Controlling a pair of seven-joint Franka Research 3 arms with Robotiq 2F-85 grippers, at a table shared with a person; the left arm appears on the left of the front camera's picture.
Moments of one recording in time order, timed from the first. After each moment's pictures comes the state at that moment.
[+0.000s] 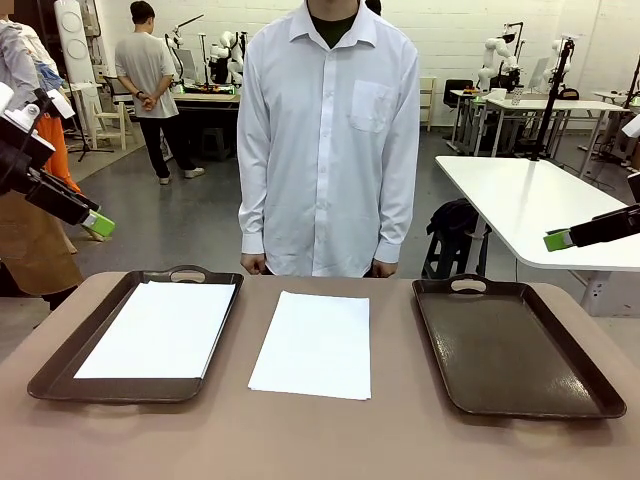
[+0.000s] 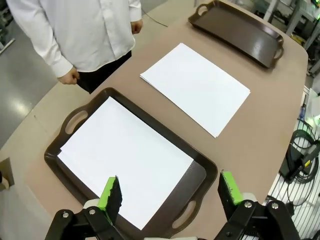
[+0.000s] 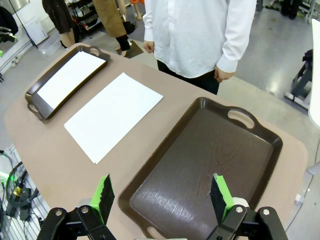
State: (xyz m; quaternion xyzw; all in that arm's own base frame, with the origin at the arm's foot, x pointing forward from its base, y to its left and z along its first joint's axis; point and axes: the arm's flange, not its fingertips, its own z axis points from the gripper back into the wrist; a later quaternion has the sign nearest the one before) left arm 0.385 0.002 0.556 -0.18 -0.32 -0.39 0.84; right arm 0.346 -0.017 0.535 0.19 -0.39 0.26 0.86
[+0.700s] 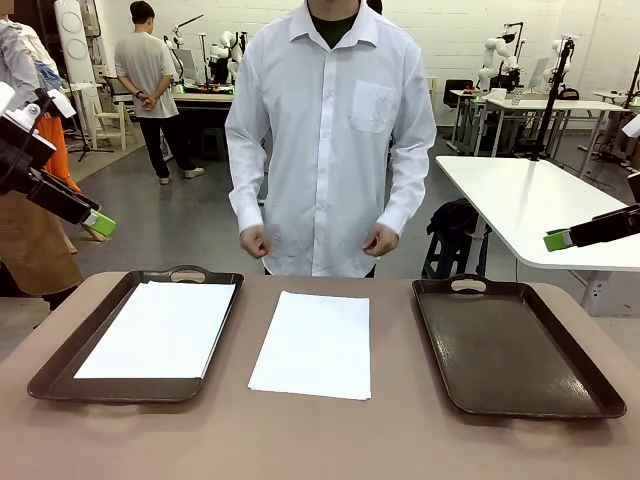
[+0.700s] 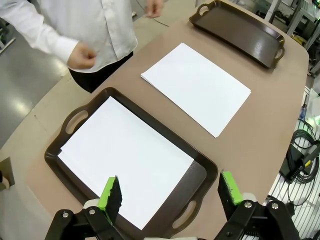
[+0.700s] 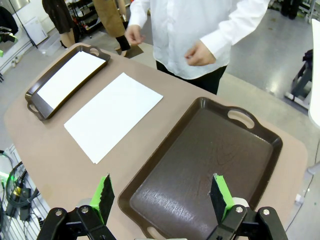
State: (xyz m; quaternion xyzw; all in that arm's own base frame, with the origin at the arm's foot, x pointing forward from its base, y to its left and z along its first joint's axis) left arm 0.385 0.000 0.557 -0.18 -0.32 -0.39 0.84; right arm 0.346 -0.017 0.535 0.19 -0.39 0.26 0.86
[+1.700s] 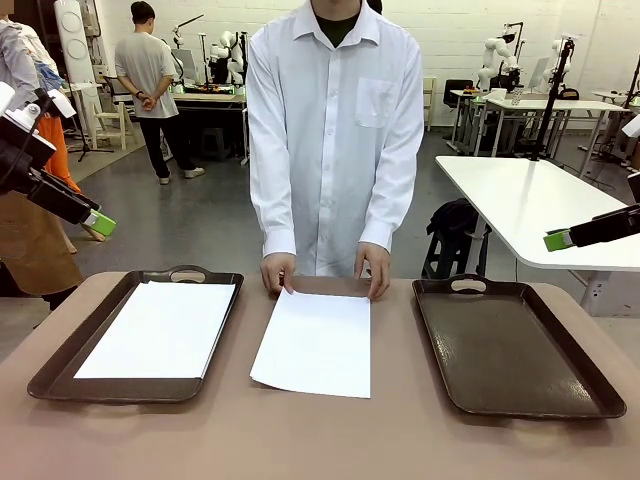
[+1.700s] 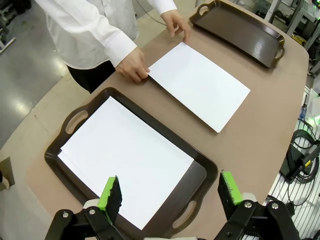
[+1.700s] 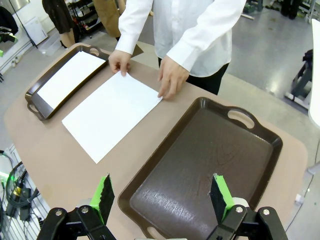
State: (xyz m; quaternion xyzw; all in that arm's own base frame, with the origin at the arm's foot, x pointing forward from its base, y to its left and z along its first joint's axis) left arm 0.385 0.000 0.557 -0.18 -0.32 -0.39 0.84; right arm 0.346 -0.017 0.535 0.19 -0.39 0.26 0.86
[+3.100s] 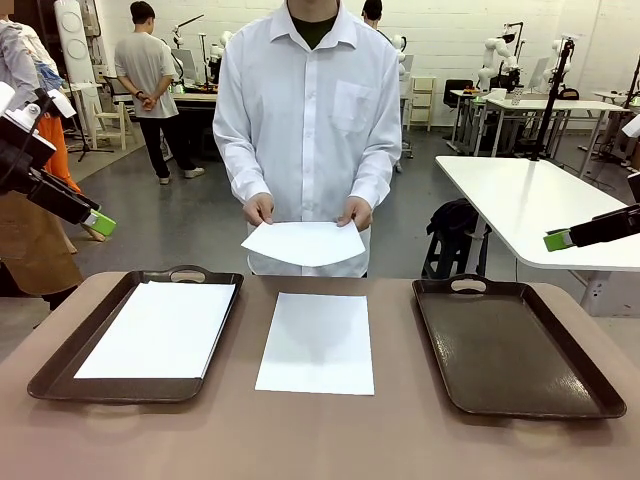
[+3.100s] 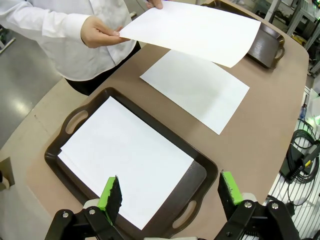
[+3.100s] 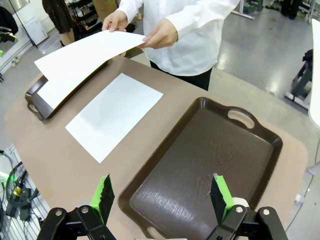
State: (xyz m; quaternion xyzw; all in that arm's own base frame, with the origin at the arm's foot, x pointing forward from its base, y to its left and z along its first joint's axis) left arm 0.385 0.000 0.557 -0.18 -0.32 -0.39 0.84; right arm 0.346 -0.017 0.535 0.19 -0.39 0.26 0.86
